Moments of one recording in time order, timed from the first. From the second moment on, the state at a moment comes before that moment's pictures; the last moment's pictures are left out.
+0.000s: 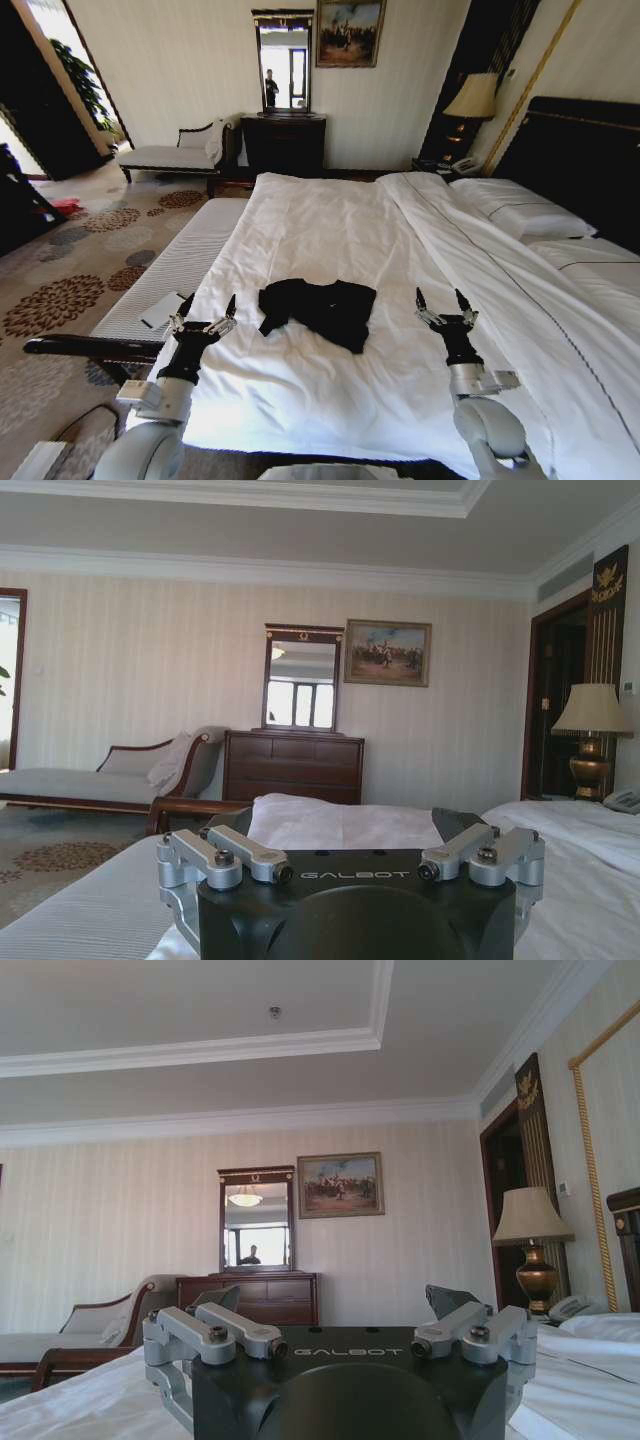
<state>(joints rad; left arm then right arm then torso) 1.74 -1.38 -0.66 -2.44 -0.30 0.07 0.02 -1.60 1.27 0.74 2.08 0.41 0.28 -0.04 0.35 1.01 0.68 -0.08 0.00</state>
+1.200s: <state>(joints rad) 1.68 -1.37 -0.65 -2.40 -0.33 0.10 -0.01 -1.56 1.28 0.69 2.03 0.42 0.34 -0.10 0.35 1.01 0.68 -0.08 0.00</state>
